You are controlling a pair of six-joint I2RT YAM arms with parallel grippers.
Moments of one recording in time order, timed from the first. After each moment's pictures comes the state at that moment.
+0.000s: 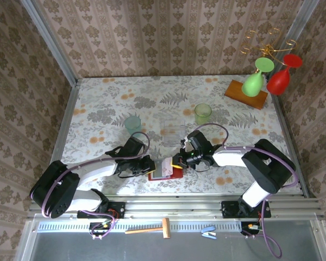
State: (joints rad) left arm -0.72 1.30 0.48 -0.21 0.43 -0.93; right arm 0.65 1.60 0.61 0.12 -0.61 0.99
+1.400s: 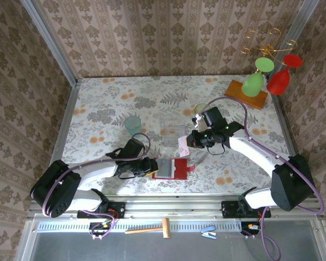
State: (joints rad) left arm -0.73 1.31 0.45 -0.13 0.46 -0.95; right arm 0.46 1.38 0.97 -0.58 -0.45 0.45
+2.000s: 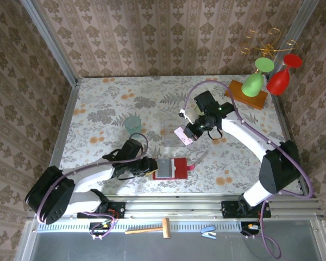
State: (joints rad) left arm -0.72 1.22 0.43 -0.14 0.46 -0.98; right arm 0.46 1.59 1.31 -0.84 -0.37 -0.30
